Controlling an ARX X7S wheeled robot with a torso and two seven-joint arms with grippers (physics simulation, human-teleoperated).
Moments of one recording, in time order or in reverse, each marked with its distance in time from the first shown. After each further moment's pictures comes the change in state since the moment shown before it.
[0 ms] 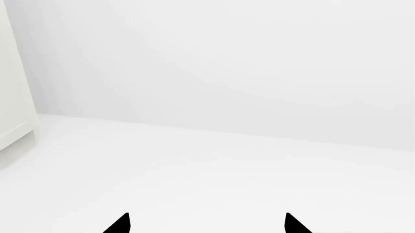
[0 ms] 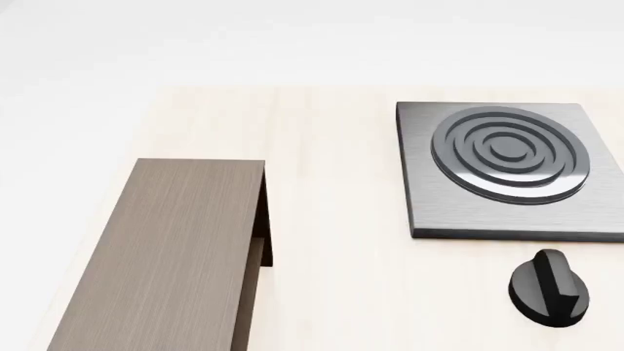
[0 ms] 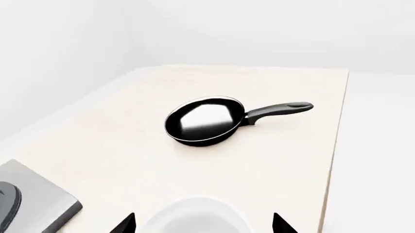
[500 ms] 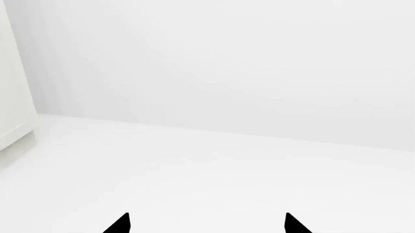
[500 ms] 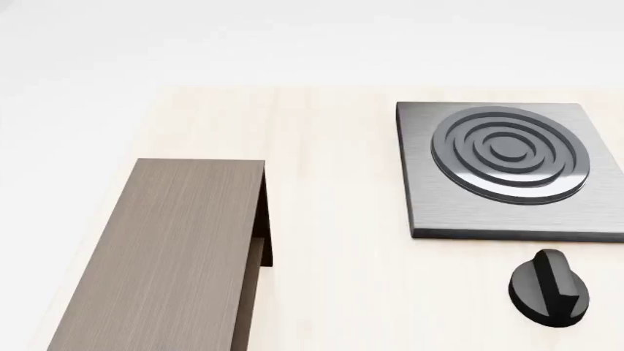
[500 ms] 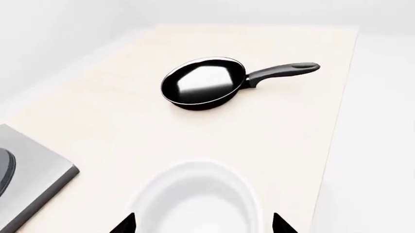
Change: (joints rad) left arm 0.000 -0.002 0.001 -0.003 -0.001 0.002 -0.001; right arm 0.057 0.007 0.010 0.088 0.152 0.095 0.103
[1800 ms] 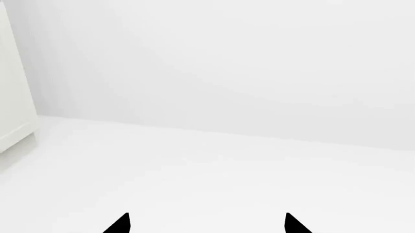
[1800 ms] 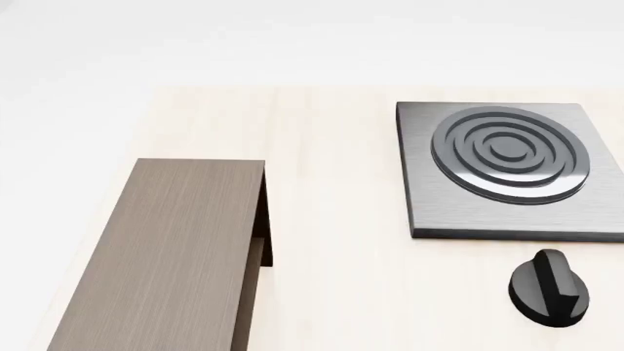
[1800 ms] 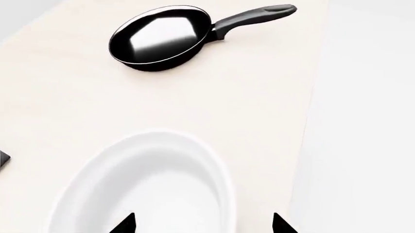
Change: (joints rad) left arm -0.001 -0.004 0.005 -0.003 0.005 0.000 -0.006; right arm 0.020 -0.017 -0.044 0.262 -0.122 -0.085 -0.079
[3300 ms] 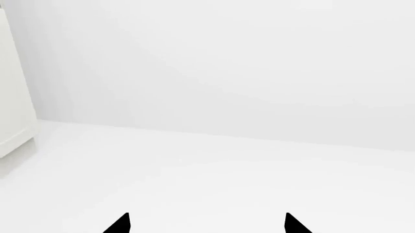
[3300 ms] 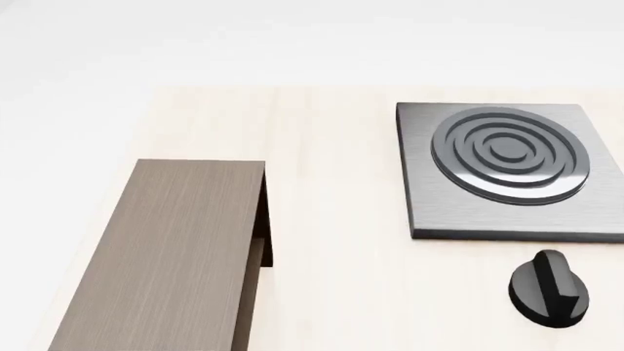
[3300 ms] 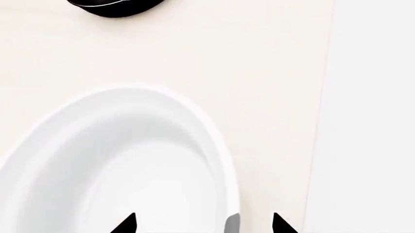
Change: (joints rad) left arm -0.001 -0.004 0.008 0.004 0.015 -0.010 -0.010; right arm 0.069 -0.017 -0.026 0.307 -0.059 -0.089 -0.140
